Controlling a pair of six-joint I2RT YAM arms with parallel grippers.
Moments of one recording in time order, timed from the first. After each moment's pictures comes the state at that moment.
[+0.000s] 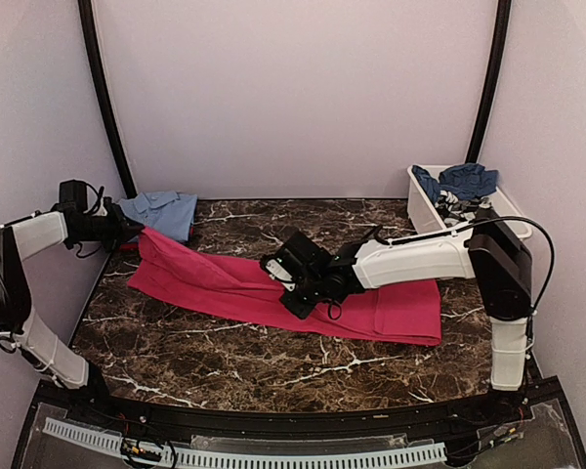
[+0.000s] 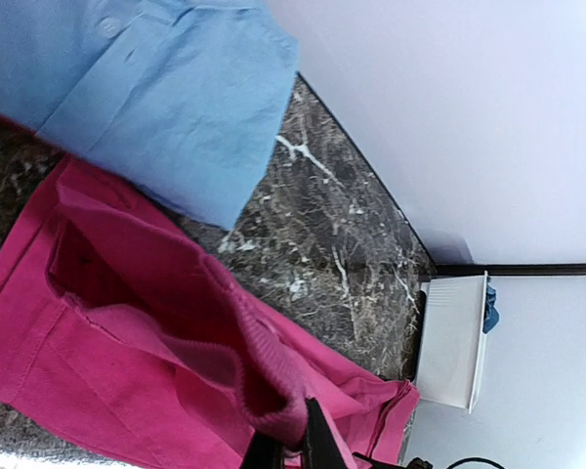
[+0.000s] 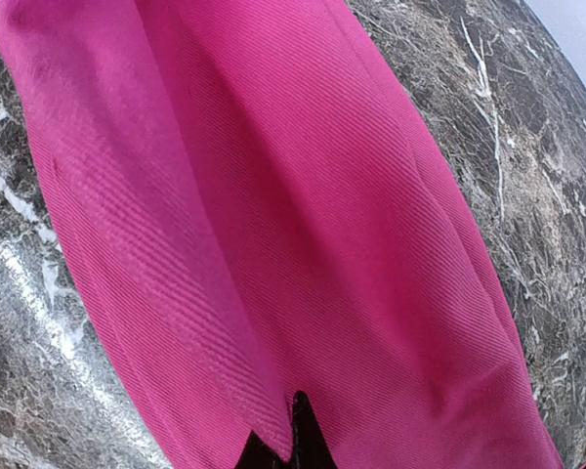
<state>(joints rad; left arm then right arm) 0.25 1.49 1.06 -0.32 0.71 -0.68 1.05 2.02 1.44 -0.41 0.26 -0.03</state>
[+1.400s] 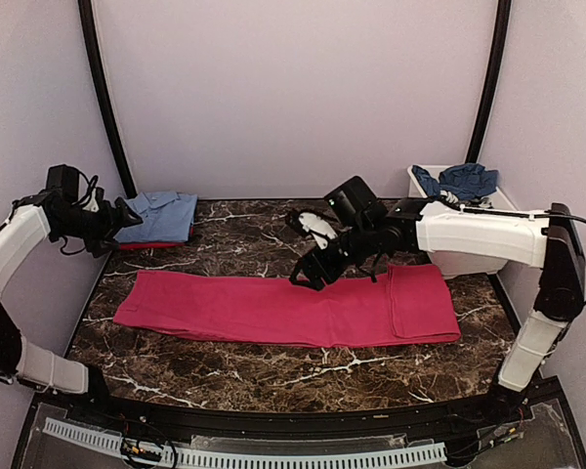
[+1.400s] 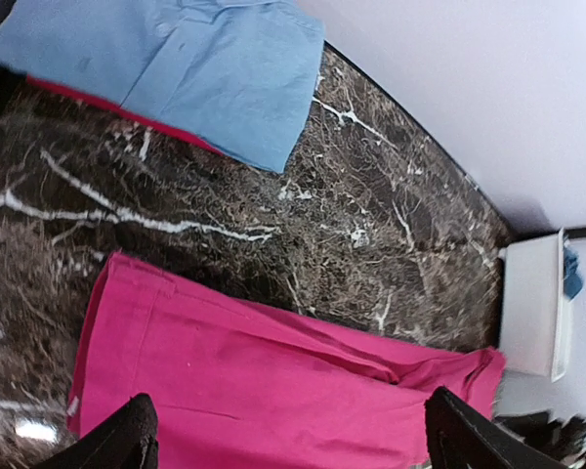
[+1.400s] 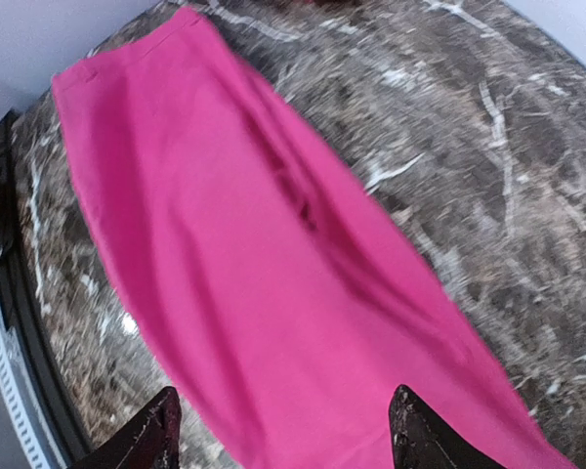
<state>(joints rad) 0.21 1.22 1.09 -0.75 0.48 -0.49 0.92 1.70 1.34 -0.49 -0.22 0.03</state>
